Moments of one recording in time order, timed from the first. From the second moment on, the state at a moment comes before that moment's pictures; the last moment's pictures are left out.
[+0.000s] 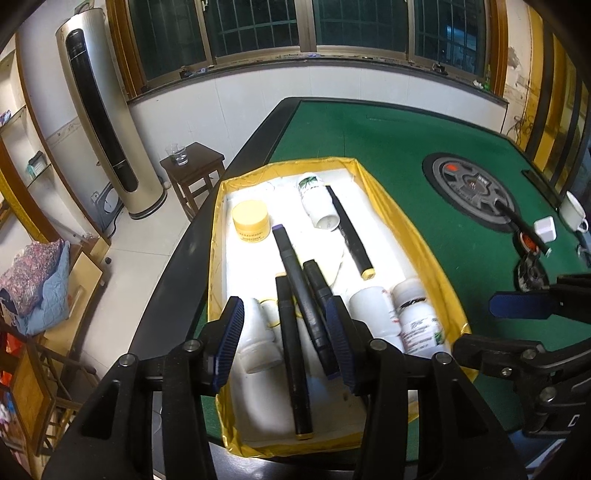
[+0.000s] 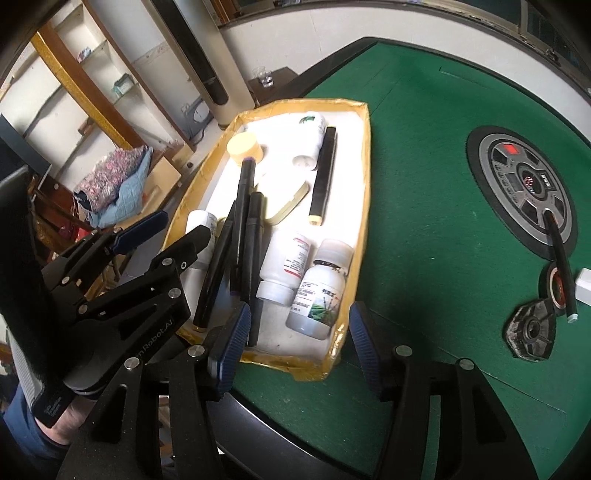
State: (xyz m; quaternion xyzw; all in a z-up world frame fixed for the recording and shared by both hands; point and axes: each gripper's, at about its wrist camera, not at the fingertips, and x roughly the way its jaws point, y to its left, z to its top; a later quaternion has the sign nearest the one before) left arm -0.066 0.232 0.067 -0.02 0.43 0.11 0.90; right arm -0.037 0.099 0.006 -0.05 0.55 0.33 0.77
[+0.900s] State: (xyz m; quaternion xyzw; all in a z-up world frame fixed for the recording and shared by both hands) left arm -0.004 0.017 0.068 -0.02 0.49 -0.21 0.85; right arm -0.025 -0.156 -0.009 0.13 0.56 0.18 0.80
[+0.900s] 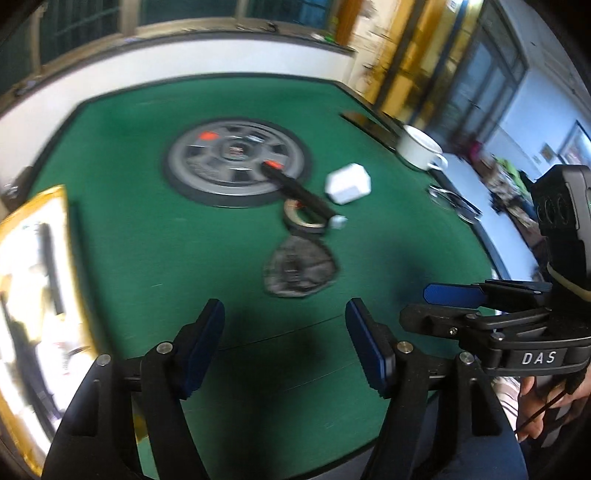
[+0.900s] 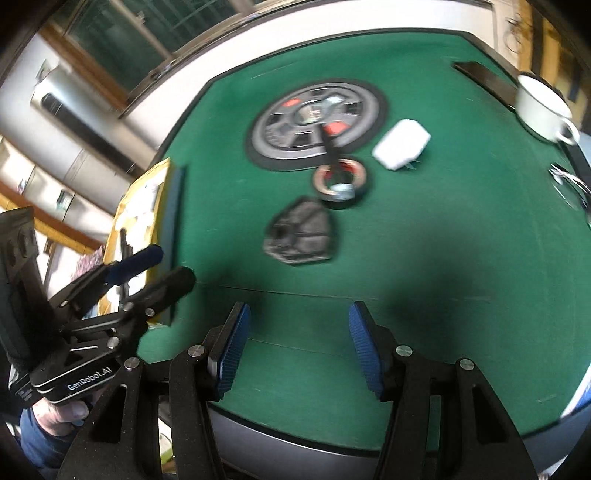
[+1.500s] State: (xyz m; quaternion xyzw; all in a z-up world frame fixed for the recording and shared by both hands) left arm 0.050 -0.047 0.010 0.09 0.51 -0.24 0.82; right arm -0.028 -0.251 -0.017 0.15 0.57 0.12 0.80
